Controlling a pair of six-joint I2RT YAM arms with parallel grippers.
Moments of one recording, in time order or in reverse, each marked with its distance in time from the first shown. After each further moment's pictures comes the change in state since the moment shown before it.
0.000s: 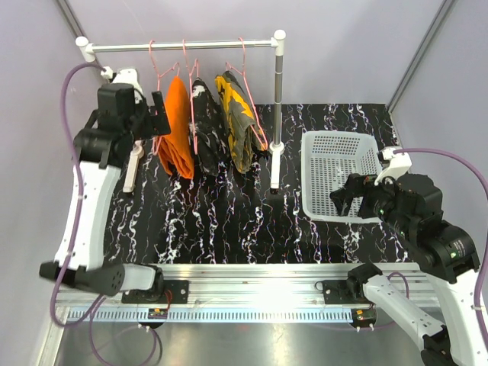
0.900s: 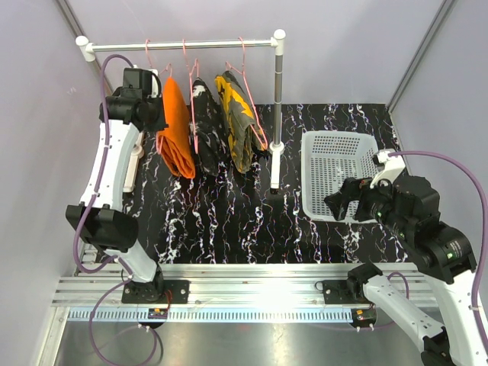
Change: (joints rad) left arm 0.101 0.388 0.181 -0.108 0.146 0.054; right arm 0.000 -0.019 -0.038 0.022 -0.098 0.000
